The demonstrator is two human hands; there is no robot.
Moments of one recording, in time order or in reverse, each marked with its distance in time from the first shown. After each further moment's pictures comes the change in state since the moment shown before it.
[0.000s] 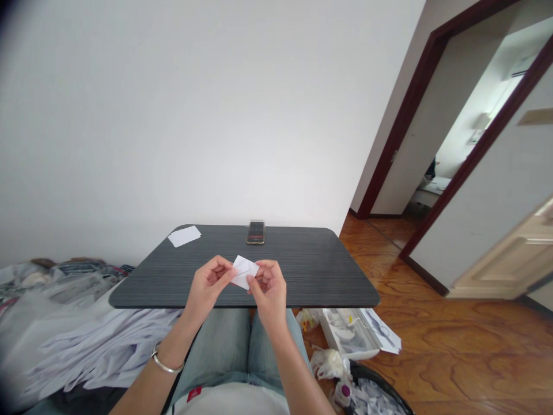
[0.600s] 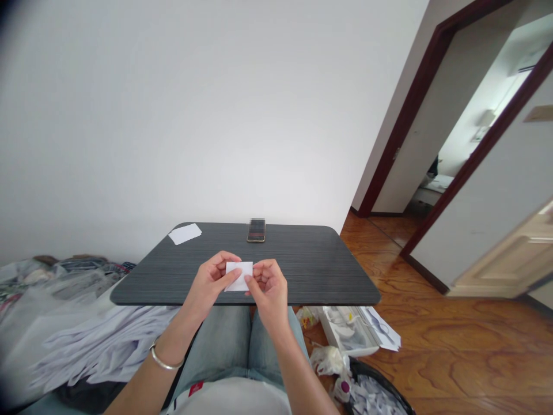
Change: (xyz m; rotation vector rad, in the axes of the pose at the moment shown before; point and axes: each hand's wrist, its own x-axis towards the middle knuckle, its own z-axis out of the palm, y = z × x) left_hand 0.000 0.008 0.005 -0.085 -0.064 -0.143; right_hand -0.003 -0.010 0.001 0.027 -0.023 0.019
